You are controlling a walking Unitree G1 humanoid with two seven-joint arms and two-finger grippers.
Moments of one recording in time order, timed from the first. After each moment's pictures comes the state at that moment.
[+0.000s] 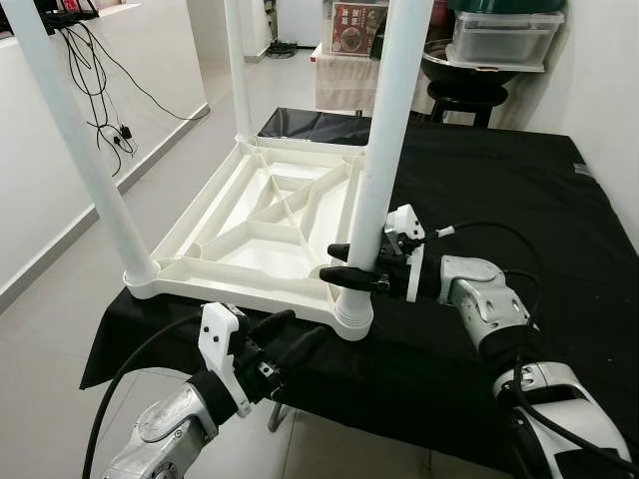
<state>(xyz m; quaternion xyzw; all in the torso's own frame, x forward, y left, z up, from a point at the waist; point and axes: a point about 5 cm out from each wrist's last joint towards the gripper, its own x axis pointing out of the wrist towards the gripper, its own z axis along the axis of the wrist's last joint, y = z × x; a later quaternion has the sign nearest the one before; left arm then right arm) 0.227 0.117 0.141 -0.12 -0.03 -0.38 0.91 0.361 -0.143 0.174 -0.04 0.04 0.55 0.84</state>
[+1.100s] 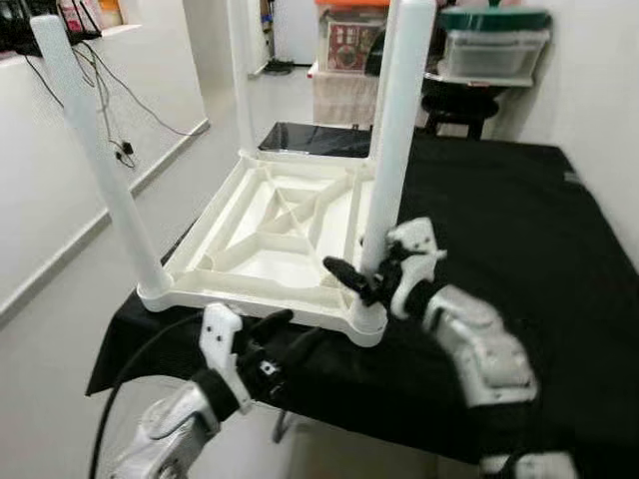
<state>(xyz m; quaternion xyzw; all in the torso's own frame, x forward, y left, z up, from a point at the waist) 0.232 0.120 0.137 -0.11 -0.03 -0.38 0.92 0.331 -0.127 0.191 -0.02 -0.02 0.45 0.89</state>
